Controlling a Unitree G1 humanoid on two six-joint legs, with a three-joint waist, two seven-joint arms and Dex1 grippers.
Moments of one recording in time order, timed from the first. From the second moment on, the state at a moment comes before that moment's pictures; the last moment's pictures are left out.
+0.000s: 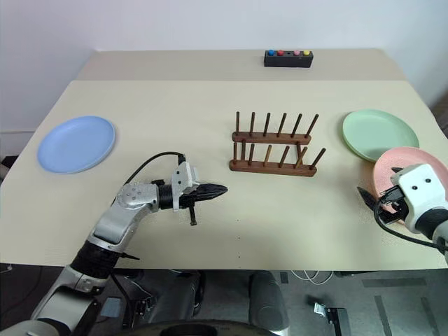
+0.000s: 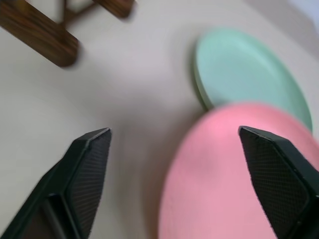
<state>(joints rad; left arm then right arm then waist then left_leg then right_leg) -0.35 0.38 -0.27 -0.06 -0.22 0.21 -1.01 0.24 -0.80 -0.57 -0.28 0.22 0.43 0.62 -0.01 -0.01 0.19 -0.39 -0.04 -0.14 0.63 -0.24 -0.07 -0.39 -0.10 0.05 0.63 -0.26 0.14</state>
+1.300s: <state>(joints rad) -0.37 0.37 -0.35 -0.07 -0.25 0.23 -1.10 0.20 -0.90 -0.64 -0.48 0.19 0.45 0.70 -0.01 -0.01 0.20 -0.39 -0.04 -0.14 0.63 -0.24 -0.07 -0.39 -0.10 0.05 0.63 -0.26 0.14</state>
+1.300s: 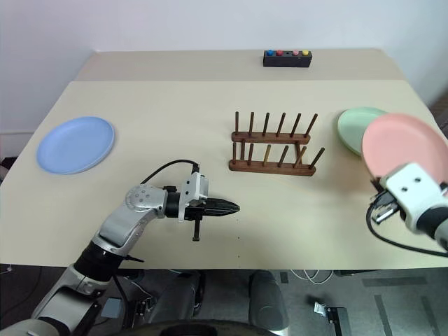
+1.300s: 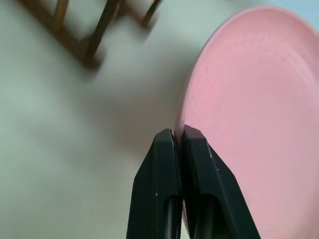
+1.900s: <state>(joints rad) -0.33 0.36 -0.35 -0.06 -0.23 0.19 -1.03 -0.39 -0.80 -0.46 -0.44 0.74 0.64 0.71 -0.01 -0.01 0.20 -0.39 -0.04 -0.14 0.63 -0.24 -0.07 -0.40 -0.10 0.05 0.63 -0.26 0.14</state>
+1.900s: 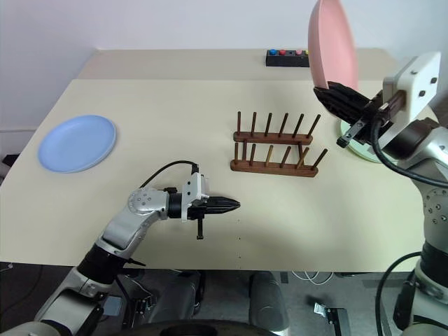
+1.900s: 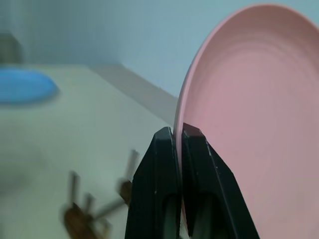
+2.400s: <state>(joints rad) -0.32 0.37 -0.34 -0.09 -0.24 0.19 -1.00 -0.34 -0.74 -0.52 -0.41 1.07 0.76 0.64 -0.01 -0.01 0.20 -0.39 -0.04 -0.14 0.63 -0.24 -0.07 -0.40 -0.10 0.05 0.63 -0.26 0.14</state>
